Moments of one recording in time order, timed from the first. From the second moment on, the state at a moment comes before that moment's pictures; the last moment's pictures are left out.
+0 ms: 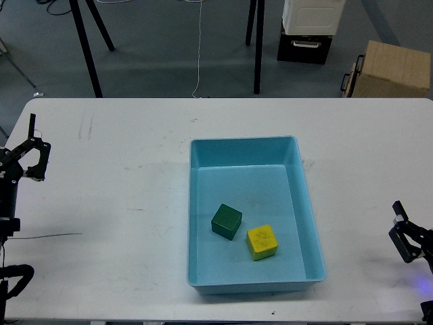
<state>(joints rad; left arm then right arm) 0.15 -0.03 -1.77 -1.62 0.24 -0.49 0.03 -0.48 -0.15 1.64 1.53 0.39 0.49 -0.25</state>
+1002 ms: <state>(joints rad) 0.45 -0.04 -1.59 -1.69 0.14 -0.49 0.02 -0.55 -0.12 1.63 1.56 0.29 0.49 -0.25</state>
